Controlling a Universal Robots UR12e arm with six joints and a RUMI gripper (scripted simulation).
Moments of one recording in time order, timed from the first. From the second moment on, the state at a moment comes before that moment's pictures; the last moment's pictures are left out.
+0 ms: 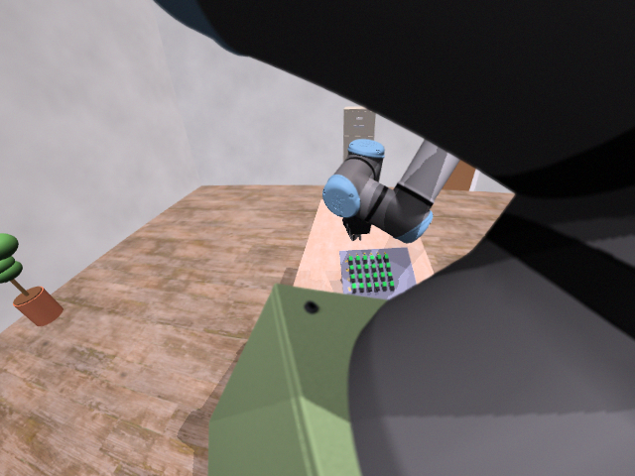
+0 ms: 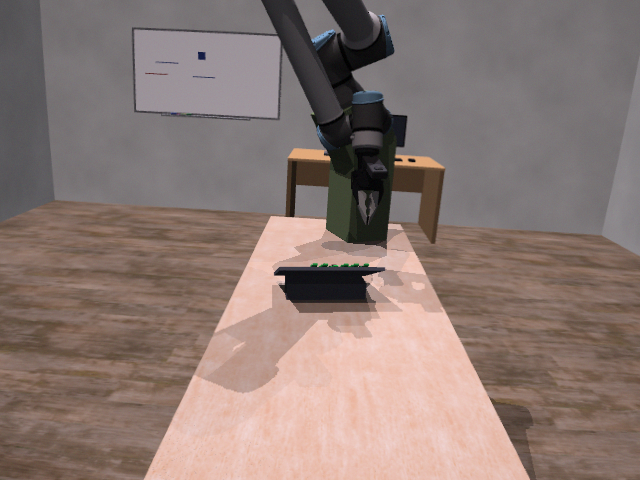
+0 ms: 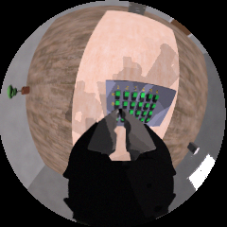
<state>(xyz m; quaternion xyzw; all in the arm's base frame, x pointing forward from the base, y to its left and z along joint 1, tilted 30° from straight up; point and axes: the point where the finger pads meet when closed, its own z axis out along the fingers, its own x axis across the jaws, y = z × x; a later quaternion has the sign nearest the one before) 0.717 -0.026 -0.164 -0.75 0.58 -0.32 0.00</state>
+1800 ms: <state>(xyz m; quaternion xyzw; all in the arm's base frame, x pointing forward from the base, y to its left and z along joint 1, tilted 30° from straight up) 0.760 -0.058 -0.234 -0.75 0.58 -0.32 0.00</state>
